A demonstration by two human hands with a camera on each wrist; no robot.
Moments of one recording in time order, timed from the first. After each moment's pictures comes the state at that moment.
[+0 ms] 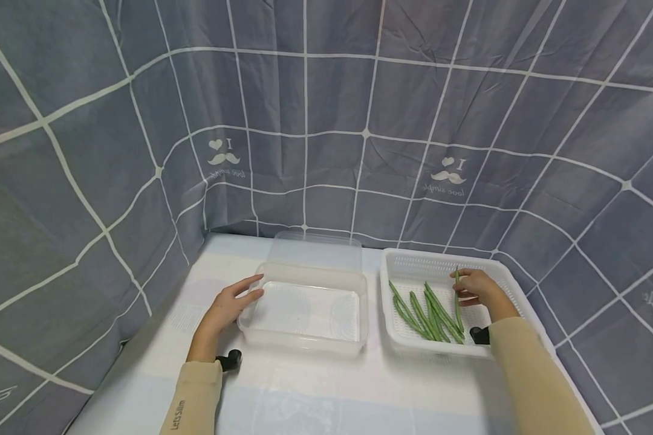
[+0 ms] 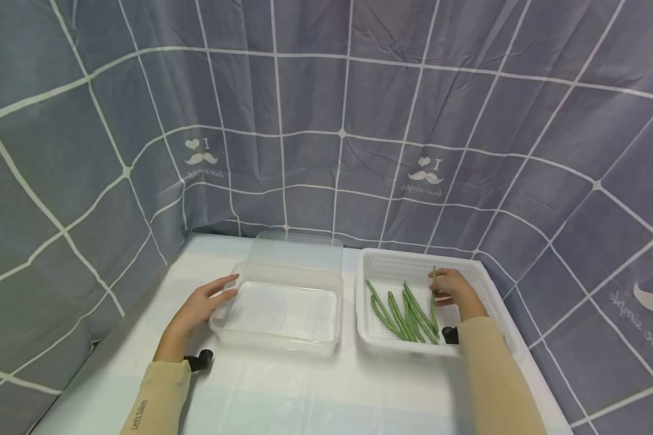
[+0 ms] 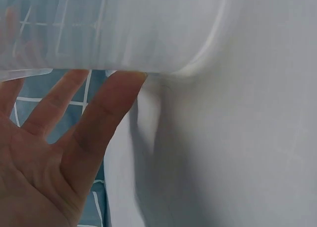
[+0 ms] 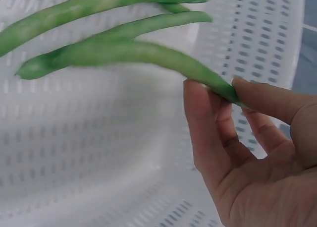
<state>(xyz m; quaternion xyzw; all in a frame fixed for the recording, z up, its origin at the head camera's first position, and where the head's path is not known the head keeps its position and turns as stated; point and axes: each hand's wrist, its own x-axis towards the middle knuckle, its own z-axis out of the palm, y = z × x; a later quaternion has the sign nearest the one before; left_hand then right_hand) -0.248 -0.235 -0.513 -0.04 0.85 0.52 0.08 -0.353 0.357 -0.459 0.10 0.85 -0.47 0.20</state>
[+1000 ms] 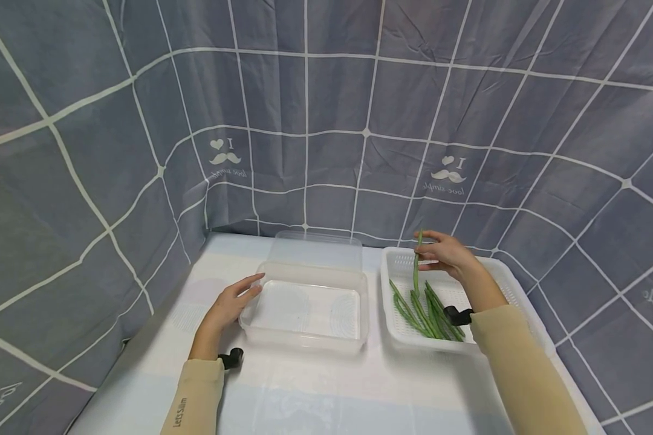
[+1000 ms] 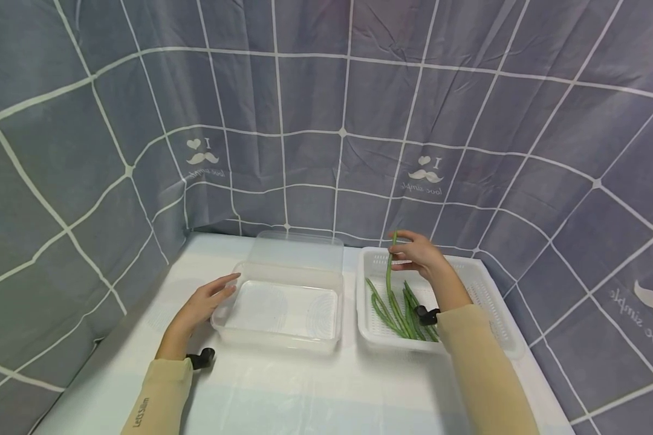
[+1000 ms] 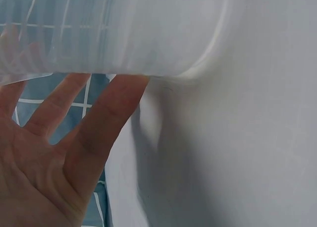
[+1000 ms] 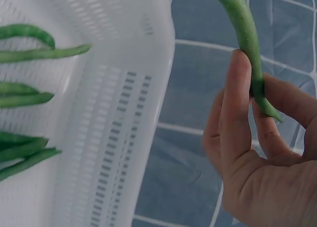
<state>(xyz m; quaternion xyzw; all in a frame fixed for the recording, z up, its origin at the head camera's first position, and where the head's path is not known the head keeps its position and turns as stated) -0.248 -0.236 -0.513 -0.02 0.86 0.51 0.06 -0.354 0.262 -0.383 0.00 0.80 -0.57 0.19</state>
